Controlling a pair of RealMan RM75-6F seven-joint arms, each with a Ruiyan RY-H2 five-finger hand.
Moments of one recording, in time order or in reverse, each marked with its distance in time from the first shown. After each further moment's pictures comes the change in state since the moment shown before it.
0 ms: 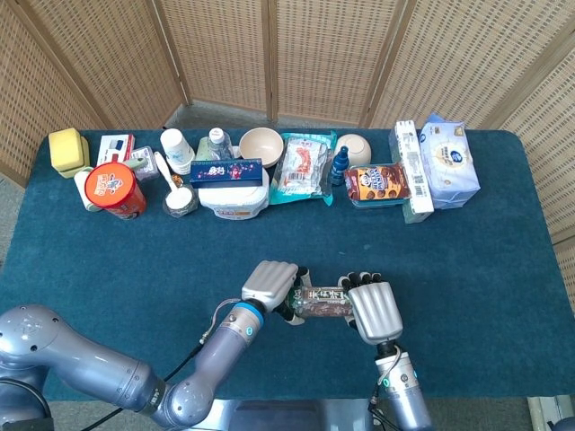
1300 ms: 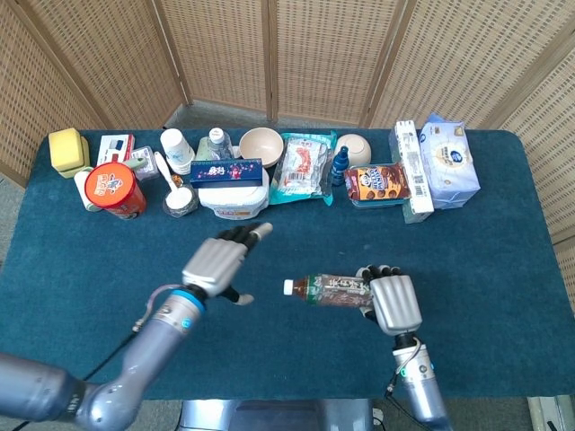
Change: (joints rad) left arm 0.143 0.414 0.134 -0.256 0.212 -0.022 -0.078; right arm -0.035 0.053 0.048 0.092 -0.003 -0.030 0.224
